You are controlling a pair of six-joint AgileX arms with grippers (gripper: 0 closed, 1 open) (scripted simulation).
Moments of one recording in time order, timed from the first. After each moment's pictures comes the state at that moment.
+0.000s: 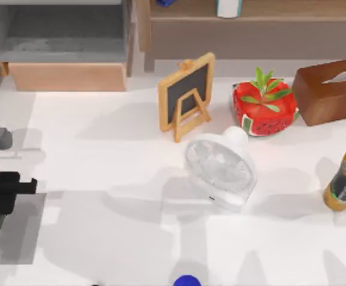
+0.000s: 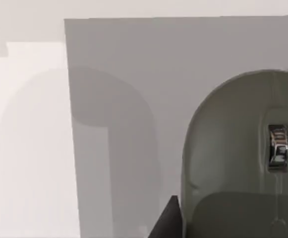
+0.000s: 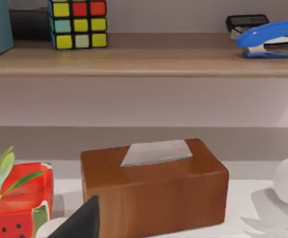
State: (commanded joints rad) left arm -0.02 1.52 0.82 -0.74 -0.01 0.02; right arm 0.00 0.00 0.00 0.00 0.00 0.00
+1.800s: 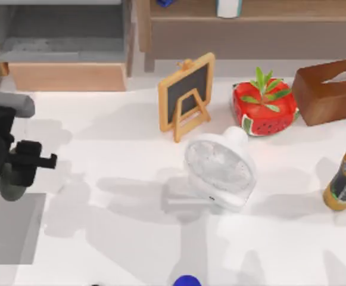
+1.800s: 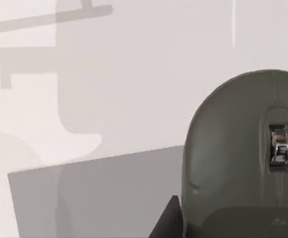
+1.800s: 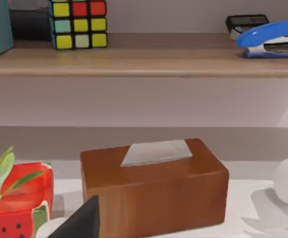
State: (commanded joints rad) left arm -0.11 1.47 0.87 -0.65 0.04 0.06; right arm 0.00 0.00 0.00 0.00 0.00 0.00
